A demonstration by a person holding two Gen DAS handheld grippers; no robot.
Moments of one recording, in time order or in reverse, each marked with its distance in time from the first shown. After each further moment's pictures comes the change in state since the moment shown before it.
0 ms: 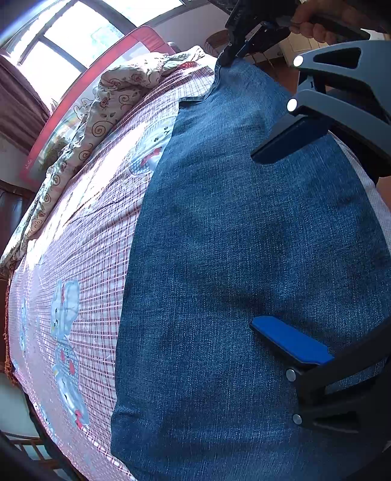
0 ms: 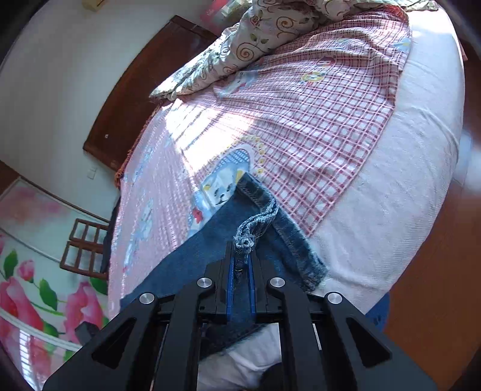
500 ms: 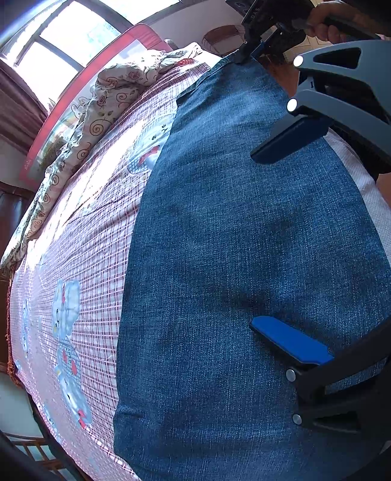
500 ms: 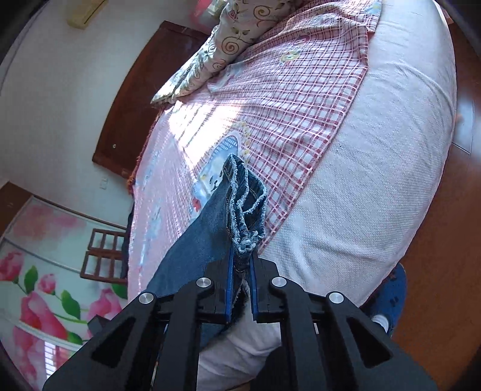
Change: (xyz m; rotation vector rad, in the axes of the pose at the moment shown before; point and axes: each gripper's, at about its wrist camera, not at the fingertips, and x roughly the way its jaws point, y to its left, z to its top) left arm 0.001 -0.001 0.000 0.012 0.001 0.014; right arm -0.012 -0.030 -0.022 0.115 0.012 0.139
